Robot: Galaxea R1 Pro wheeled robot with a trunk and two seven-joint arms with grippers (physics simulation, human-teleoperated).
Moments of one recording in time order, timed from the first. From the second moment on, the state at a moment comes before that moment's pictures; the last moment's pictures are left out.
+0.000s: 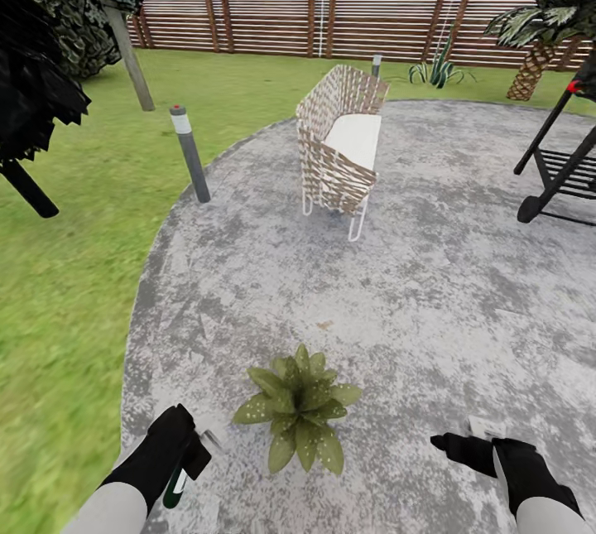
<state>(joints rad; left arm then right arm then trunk) -0.56 -0.02 0.06 -0.67 -0.95 0.69 -0.64 -0.57 -0.10 -0.80 -0.57 0.59 0.44 0.46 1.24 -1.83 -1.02</state>
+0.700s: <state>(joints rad) -0.56 -0.02 0.06 -0.67 -0.95 0.69 -0.64 -0.57 -0.10 -0.80 -0.57 0.59 0.44 0.46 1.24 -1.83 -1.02</state>
